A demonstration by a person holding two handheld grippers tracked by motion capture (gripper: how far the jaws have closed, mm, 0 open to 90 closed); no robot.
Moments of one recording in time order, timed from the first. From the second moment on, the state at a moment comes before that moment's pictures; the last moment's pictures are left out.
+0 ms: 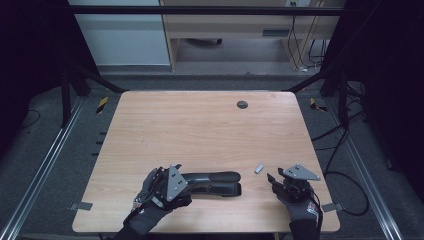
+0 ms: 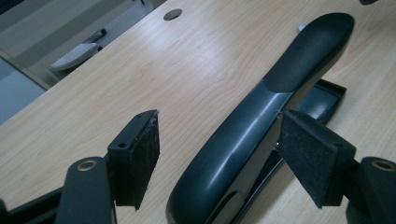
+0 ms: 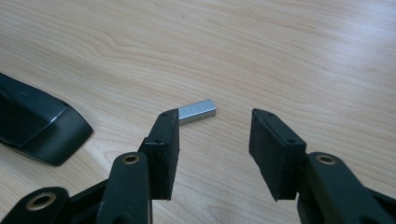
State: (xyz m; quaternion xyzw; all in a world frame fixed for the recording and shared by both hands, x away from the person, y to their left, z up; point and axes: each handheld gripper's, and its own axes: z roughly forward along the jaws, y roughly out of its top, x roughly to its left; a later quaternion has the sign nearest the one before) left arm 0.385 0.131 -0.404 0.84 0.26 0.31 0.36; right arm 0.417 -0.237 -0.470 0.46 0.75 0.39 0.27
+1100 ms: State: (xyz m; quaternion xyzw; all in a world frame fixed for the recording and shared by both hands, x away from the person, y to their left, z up) left arm 0.378 0.088 -0.406 0.88 0.18 0.30 0.33; right arm 0.416 -0.235 -0.472 0.46 0.75 0.39 0.27
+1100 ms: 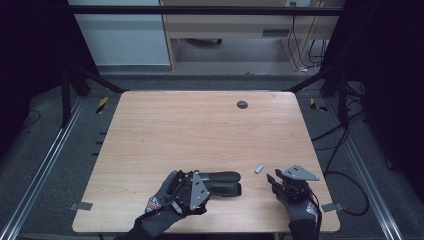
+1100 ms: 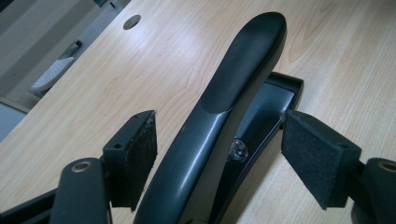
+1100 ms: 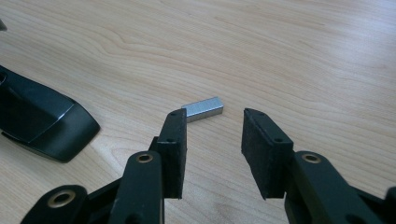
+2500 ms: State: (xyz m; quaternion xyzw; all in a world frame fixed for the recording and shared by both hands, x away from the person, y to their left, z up) left arm 0.387 0.047 -0.420 0.90 0.13 0.34 0.26; right arm 0.416 -0.233 -0.473 0.46 0.75 0.39 0.26
